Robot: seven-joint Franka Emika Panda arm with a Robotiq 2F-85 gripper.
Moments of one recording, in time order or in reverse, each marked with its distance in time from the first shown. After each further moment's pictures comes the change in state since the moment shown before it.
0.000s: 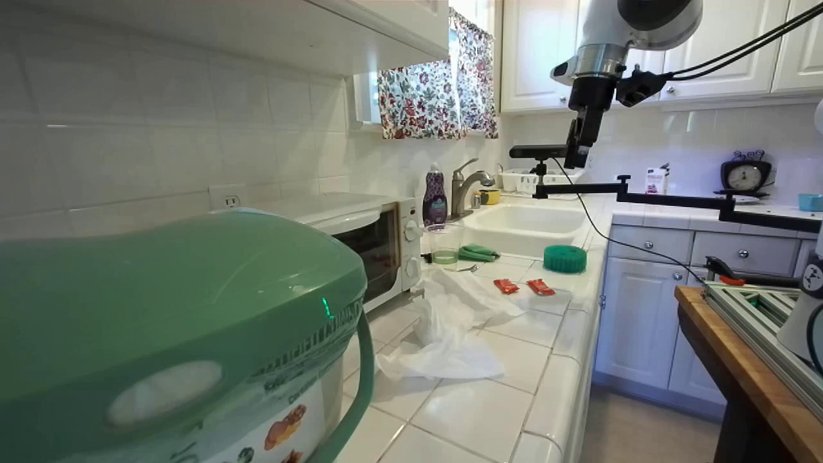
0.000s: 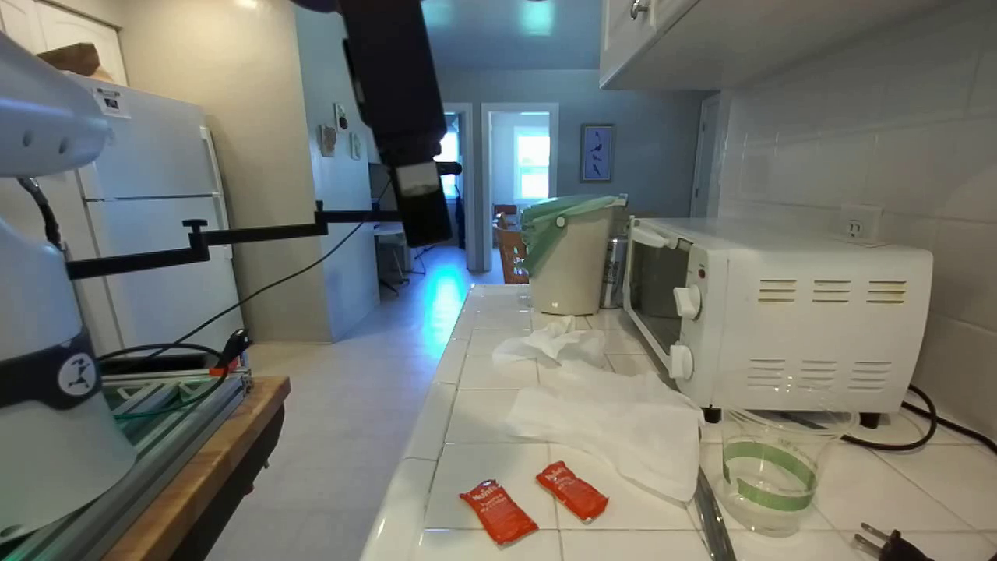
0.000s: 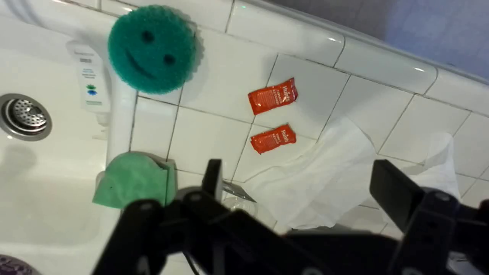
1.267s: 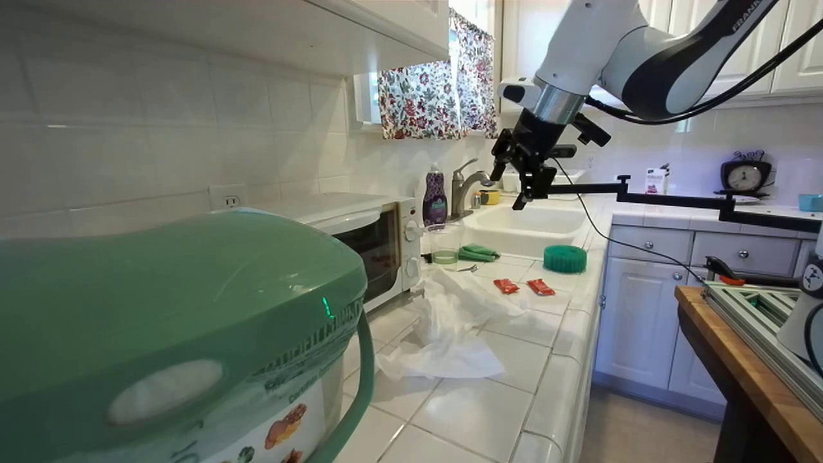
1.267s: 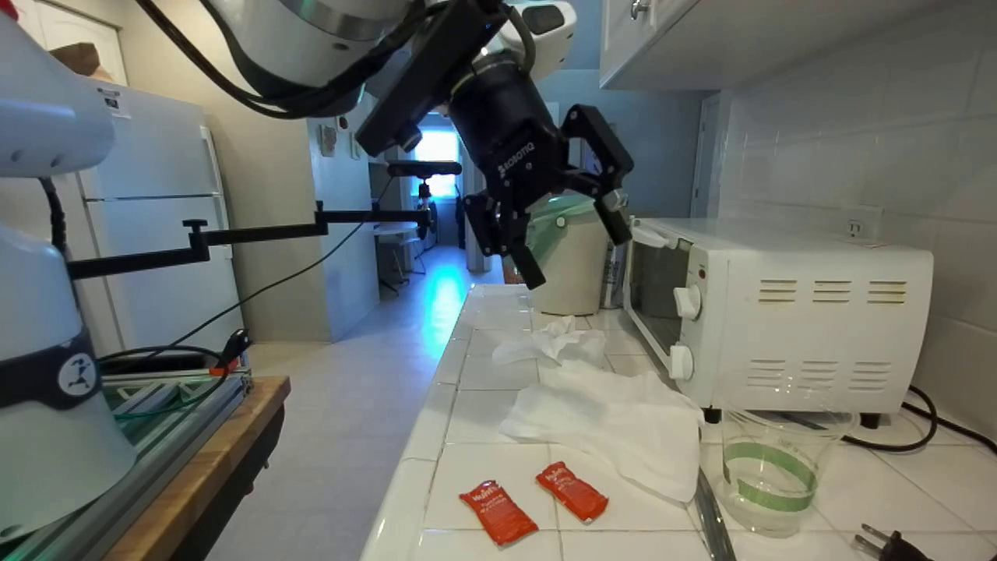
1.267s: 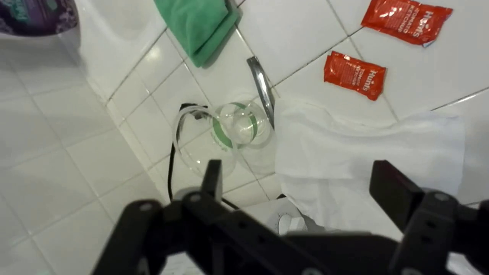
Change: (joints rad) arm -0.109 0.309 0.443 -0.005 -0.833 0.552 0.405
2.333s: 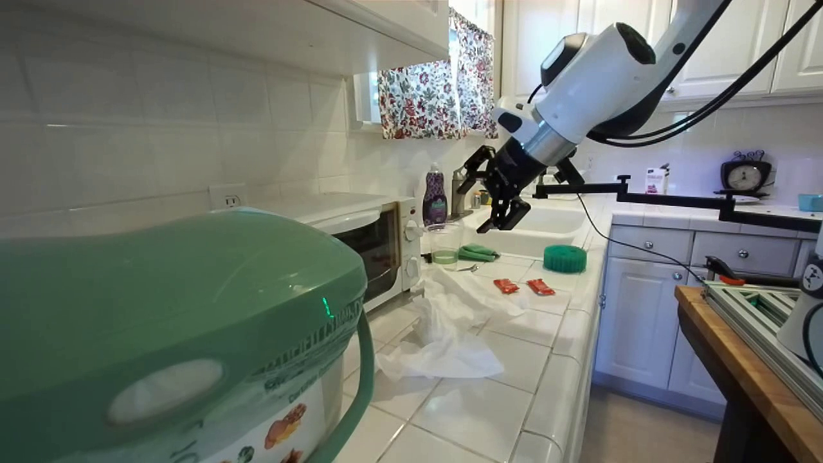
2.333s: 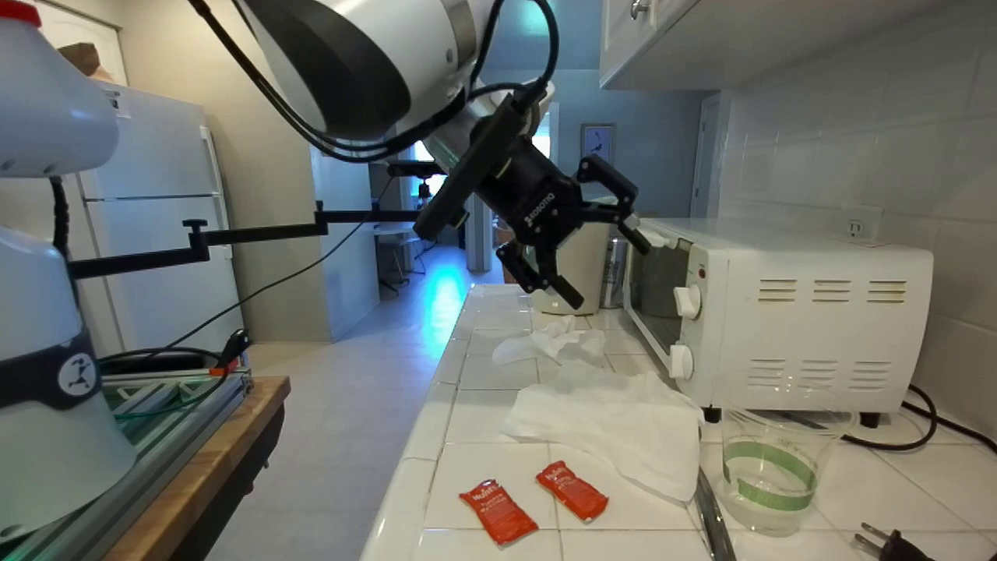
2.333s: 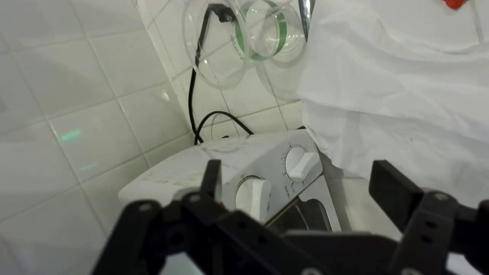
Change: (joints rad) arm -0.064 0.222 0.144 0.186 -1.092 0.081 1.009
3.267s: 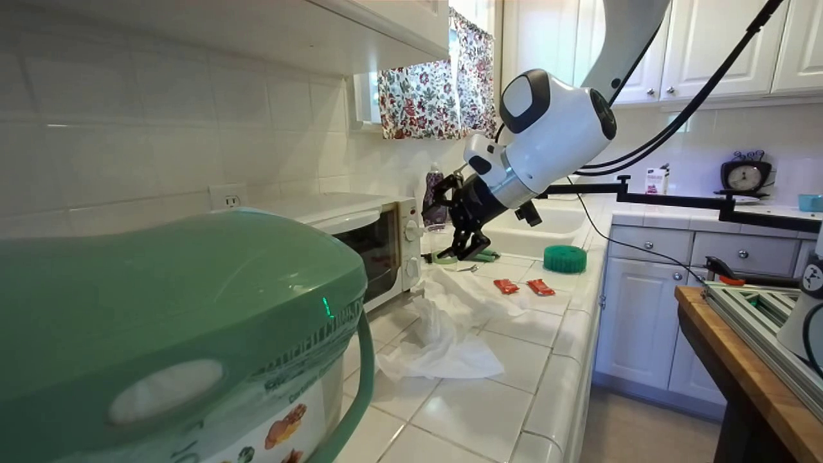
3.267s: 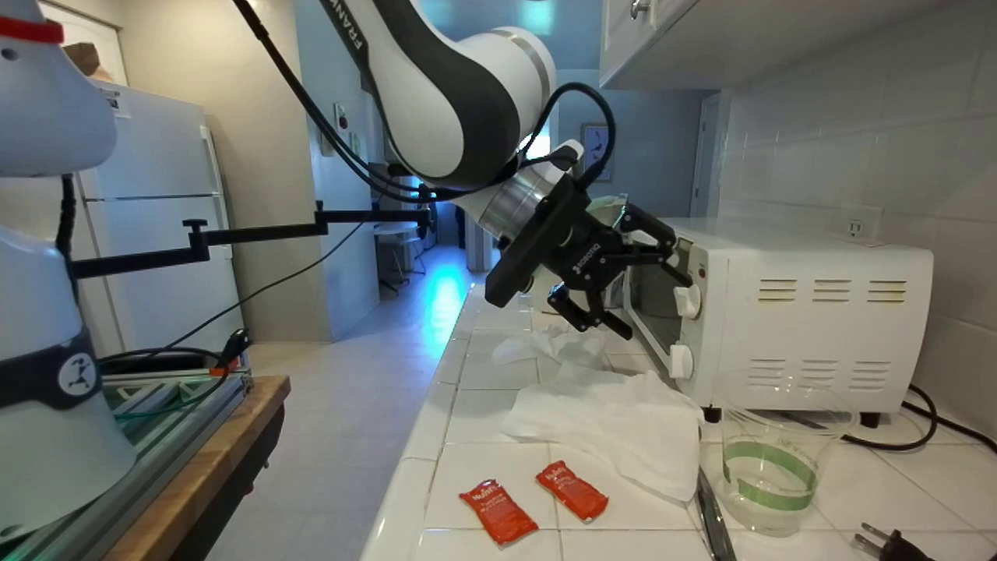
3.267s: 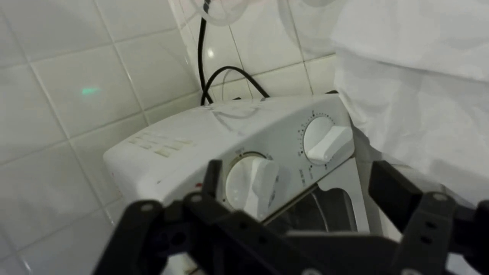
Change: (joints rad) arm 0.029 0.258 0.063 0.181 -0.443 -0.172 0.400
